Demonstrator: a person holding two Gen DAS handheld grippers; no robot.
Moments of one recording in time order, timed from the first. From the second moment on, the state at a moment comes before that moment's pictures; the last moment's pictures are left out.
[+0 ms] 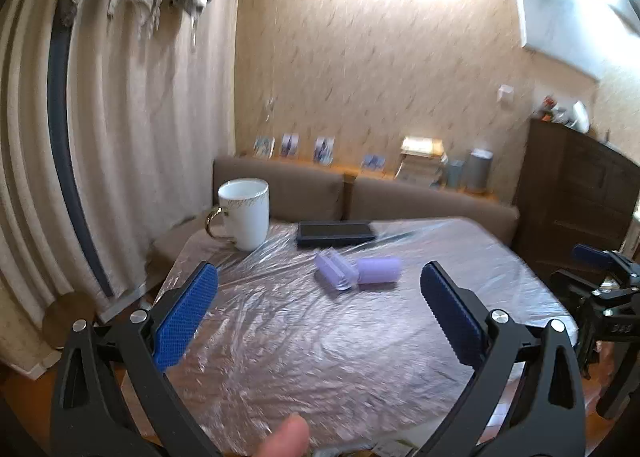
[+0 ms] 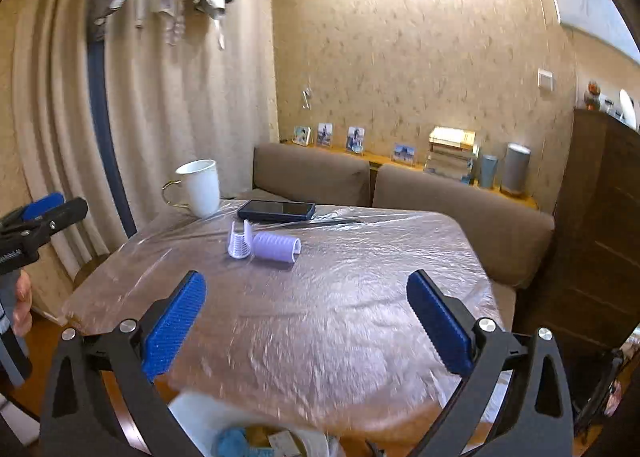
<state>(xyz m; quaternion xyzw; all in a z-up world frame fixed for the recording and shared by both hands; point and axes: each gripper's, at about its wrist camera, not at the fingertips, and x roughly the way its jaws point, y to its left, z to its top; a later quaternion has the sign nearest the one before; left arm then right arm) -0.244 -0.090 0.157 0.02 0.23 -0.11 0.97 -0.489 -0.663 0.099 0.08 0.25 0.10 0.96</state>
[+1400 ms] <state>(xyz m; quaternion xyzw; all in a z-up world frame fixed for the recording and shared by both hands) 0.019 -0.140 0.019 -0.02 0.53 -0.13 0.84 -0.239 -0.545 -0.015 0.07 0.44 0.09 0.89</state>
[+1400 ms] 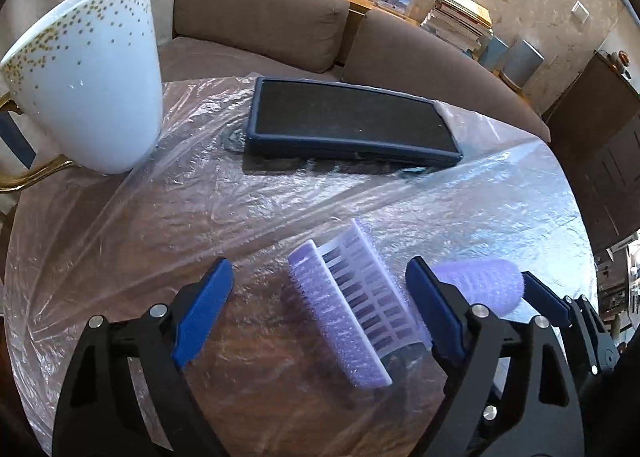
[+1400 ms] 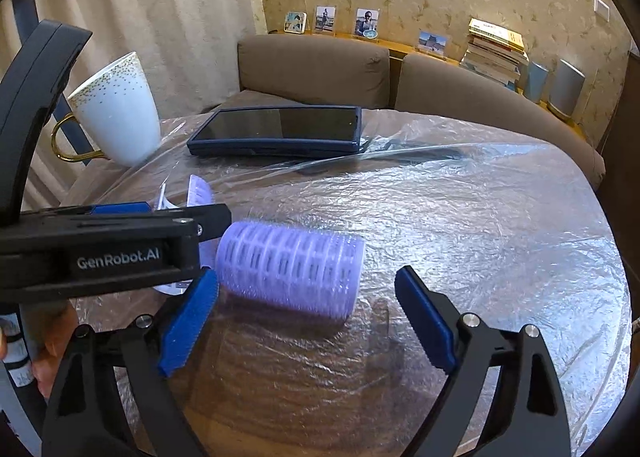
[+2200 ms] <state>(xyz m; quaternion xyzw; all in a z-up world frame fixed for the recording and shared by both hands) 0.028 -0.137 0.012 0.04 0.50 -0.10 0.86 -0.222 -0.529 -0.023 0.05 0.45 0.09 0.89</state>
